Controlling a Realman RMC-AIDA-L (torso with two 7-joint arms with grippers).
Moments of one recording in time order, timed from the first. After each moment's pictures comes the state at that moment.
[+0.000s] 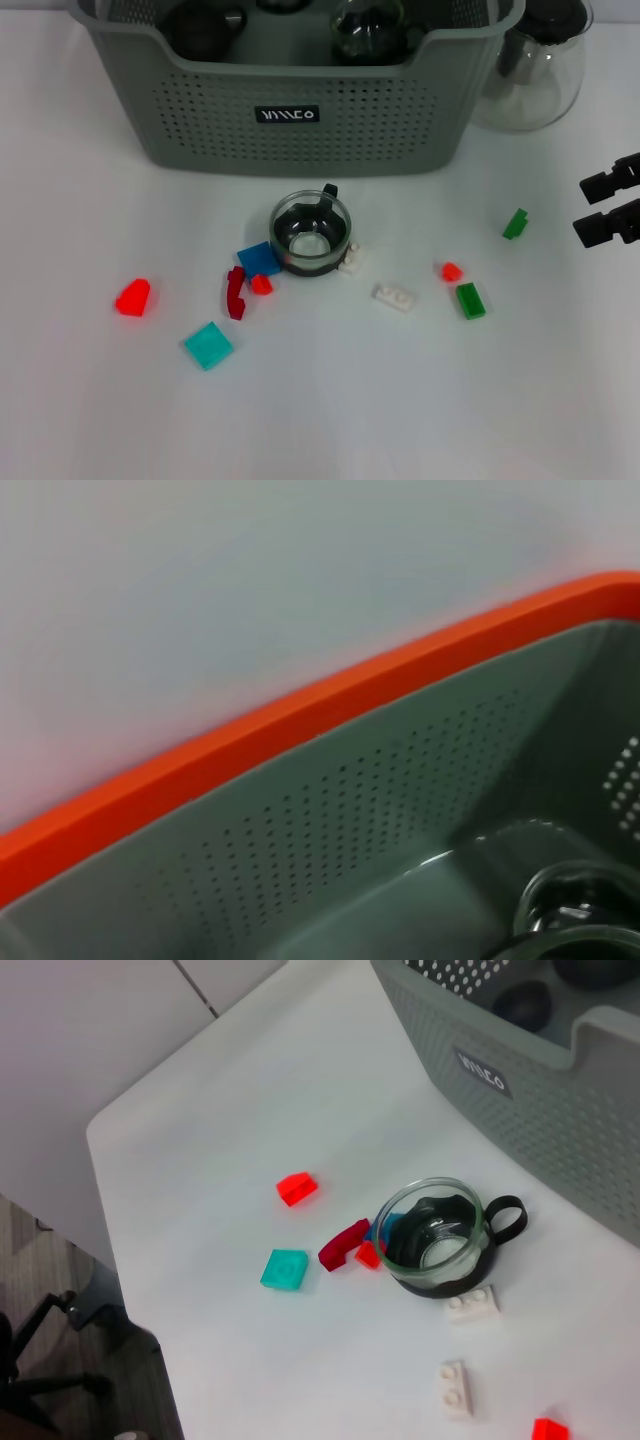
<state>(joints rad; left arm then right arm) -1.17 -1.96 0.98 0.64 2.72 1.03 -2.58 0.68 1.85 -0.84 -0.95 -2.22 -1.97 2.06</state>
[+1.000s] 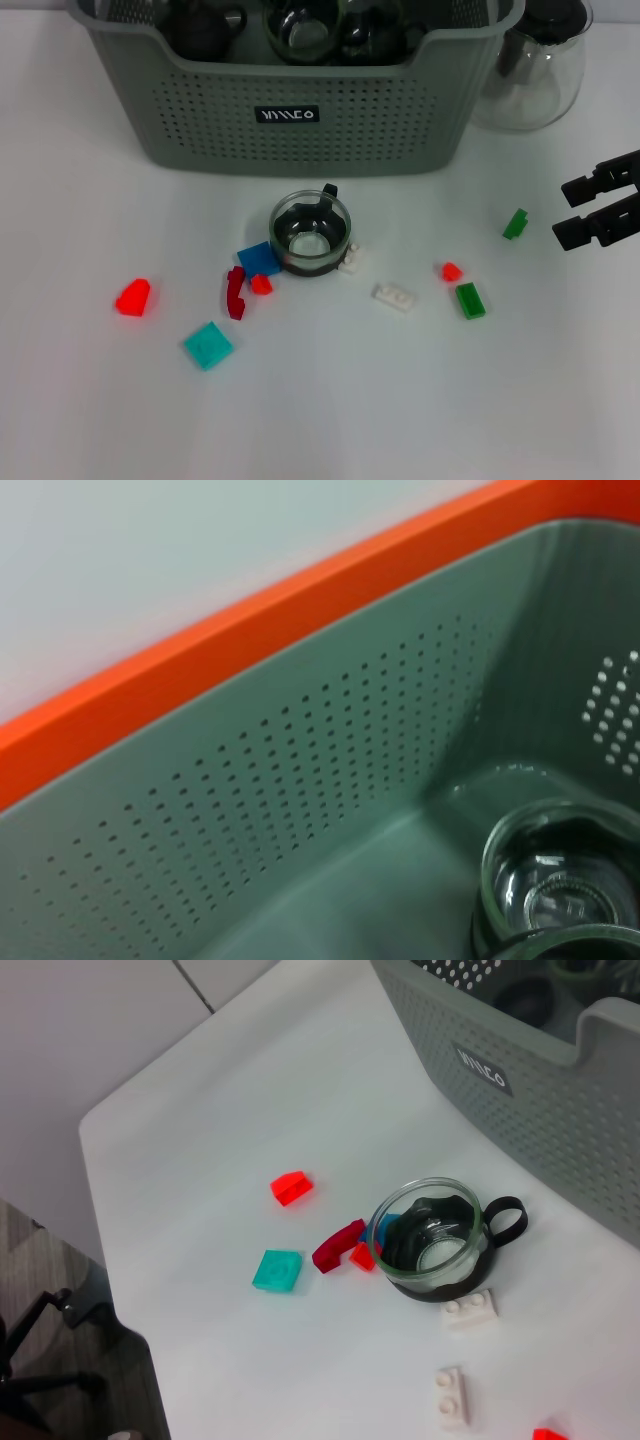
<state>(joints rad) -1.16 -2.05 1.06 0.56 2.78 0.88 -2.55 0.69 1.87 -0.85 -0.92 -2.24 -1.93 2.04</state>
